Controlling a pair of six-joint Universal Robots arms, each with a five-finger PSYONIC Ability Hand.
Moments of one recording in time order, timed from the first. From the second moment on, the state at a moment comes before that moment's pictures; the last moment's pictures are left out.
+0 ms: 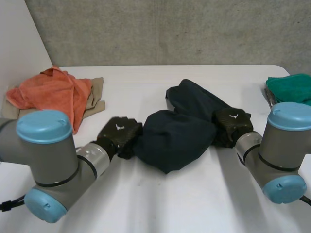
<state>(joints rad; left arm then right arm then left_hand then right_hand) 4.20 -1.99 -1.67 3.37 -1.39 3.35 1.93 -1.04 1.59 -0.29 1.50 3.00 1.16 1.19 1.18 1.20 0.99 1.09 1.17 1.17 1.19 0.97</state>
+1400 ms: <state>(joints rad) 4.15 -1.97 -1.63 3.36 -1.44 3.35 1.93 -1.13 1.78 -0.18 1.48 2.73 1.16 1.20 1.19 1.20 1.01 0.84 0.87 0.86 0.86 0.68</state>
